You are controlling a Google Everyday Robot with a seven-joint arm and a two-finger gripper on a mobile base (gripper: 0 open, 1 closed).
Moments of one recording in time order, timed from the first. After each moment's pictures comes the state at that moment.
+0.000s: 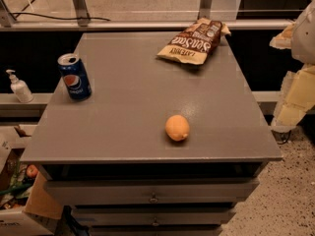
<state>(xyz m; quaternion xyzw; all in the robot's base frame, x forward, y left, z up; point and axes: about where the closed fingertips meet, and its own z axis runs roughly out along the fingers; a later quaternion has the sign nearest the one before) 0.438 -0.217 0.976 -0.60 0.78 -0.03 0.16</state>
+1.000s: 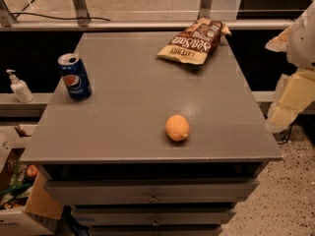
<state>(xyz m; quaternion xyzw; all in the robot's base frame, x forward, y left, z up) 0.446 -0.213 0.966 -0.60 0.78 -0.02 0.18</state>
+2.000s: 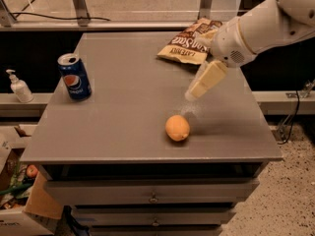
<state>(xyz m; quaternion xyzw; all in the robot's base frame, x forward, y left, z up) 0.576 -0.095 0.917 -0.61 0.70 0.14 0.36</state>
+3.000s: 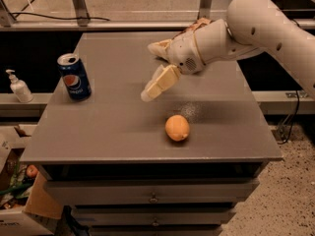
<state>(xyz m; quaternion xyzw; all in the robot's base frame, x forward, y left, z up) 0.590 0.019 0.900 -0.60 0.62 0.31 0.40</state>
